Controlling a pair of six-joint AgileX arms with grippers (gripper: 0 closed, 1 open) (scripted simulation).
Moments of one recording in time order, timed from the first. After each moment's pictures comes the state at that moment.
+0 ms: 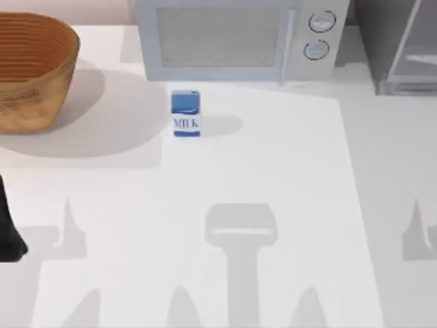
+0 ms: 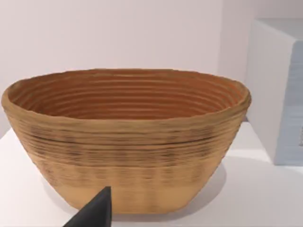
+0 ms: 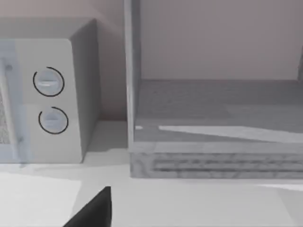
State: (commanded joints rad) left arm 0.00 0.00 0.00 0.00 0.00 0.00; right arm 0.00 0.00 0.00 0.00 0.00 0.00
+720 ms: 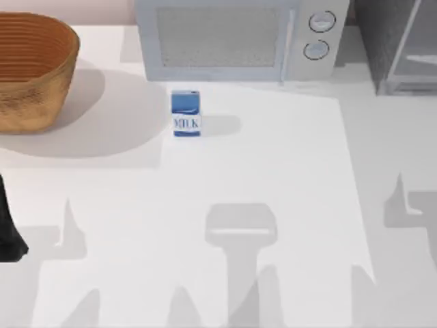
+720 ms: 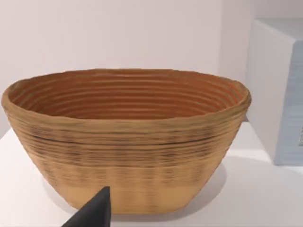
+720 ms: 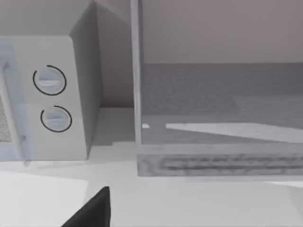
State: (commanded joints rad) left arm 0.00 0.00 0.00 0.00 0.00 0.00; right arm 0.15 0.45 0.24 0.10 0.16 0.03
